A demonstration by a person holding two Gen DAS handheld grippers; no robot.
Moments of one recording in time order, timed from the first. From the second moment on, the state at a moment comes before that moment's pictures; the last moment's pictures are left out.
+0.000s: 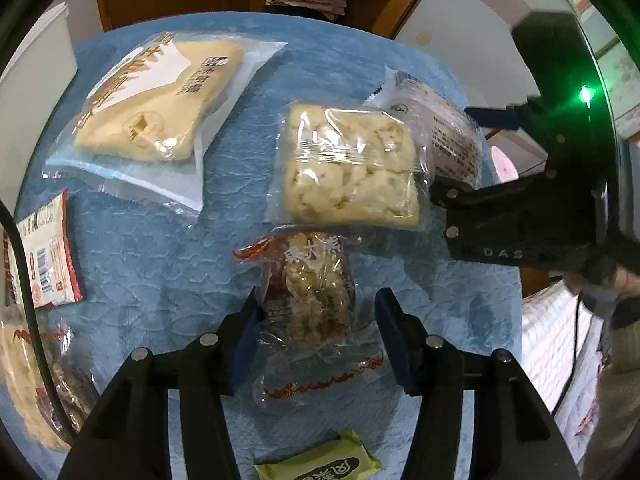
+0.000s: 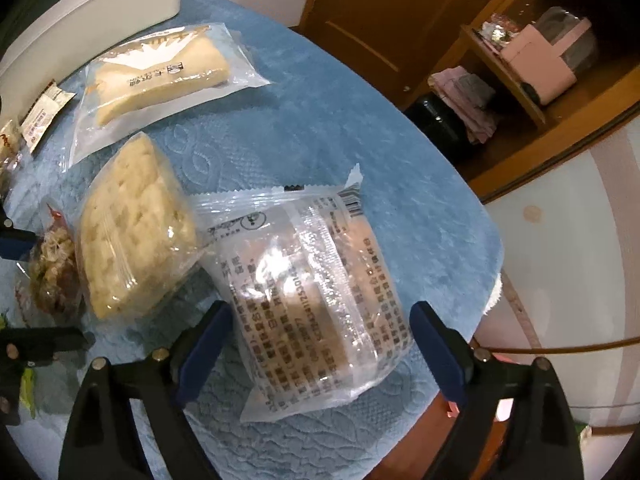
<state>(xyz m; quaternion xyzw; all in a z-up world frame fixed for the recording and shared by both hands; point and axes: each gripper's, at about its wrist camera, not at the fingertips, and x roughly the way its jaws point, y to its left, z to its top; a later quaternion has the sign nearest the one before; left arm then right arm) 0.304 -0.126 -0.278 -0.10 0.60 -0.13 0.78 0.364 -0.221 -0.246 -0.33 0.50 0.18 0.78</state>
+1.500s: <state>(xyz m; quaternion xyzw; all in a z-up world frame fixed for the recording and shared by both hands) 0.159 0.045 -0.116 -0.09 0.45 -0.06 0.89 0.152 -0.138 -0.120 0.03 0.40 0.22 0.89</state>
